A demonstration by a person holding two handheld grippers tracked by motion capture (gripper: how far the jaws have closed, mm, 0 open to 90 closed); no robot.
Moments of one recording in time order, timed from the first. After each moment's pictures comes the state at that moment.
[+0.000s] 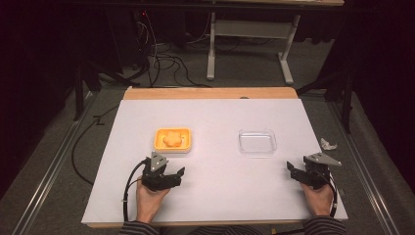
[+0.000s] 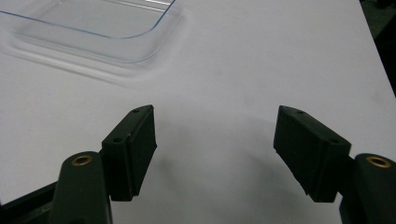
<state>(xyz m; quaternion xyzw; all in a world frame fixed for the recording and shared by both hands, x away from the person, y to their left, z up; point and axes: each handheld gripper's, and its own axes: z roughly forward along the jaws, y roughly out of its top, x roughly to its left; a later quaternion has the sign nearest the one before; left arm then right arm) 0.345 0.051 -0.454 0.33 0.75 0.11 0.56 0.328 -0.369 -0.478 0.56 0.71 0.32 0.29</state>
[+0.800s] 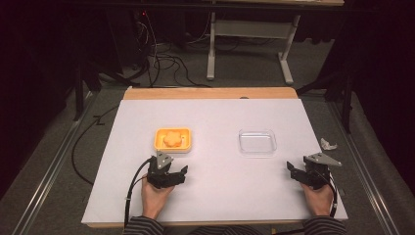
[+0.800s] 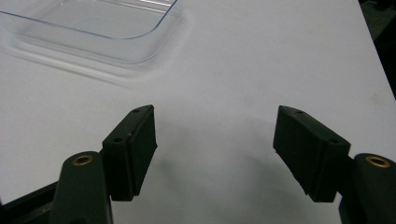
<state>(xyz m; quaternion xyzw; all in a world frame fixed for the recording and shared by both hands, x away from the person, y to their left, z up) 0.357 0.039 -0.470 0.34 0.75 0.13 0.55 0.327 -0.369 -0.477 0.55 0.71 0.32 0.29</state>
